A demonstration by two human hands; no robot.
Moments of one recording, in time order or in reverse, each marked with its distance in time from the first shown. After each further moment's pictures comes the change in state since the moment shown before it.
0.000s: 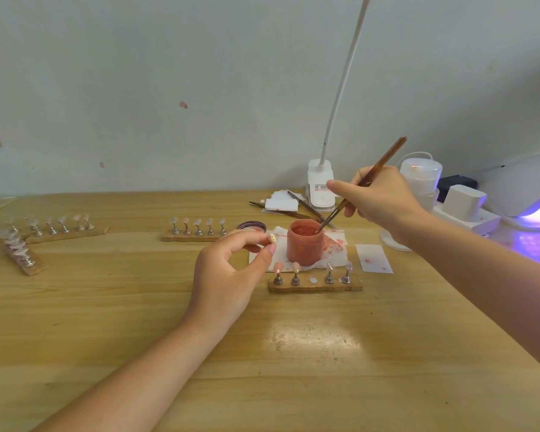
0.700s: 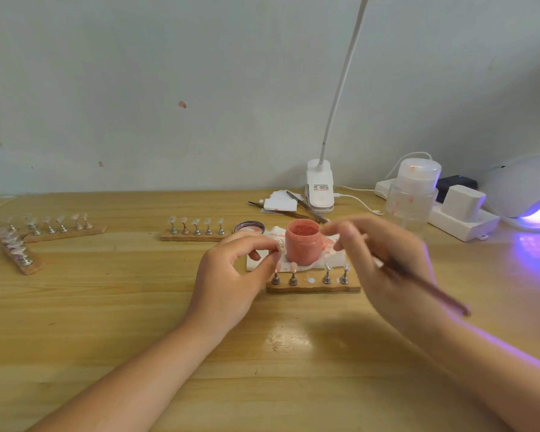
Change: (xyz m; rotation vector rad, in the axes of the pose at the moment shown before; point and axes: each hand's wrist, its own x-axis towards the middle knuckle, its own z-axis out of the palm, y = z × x) left_hand -0.001 -0.002 0.001 0.087 -0.089 0.107; right_hand -0.092 0.004 0.008 0.167 0.072 -0.617
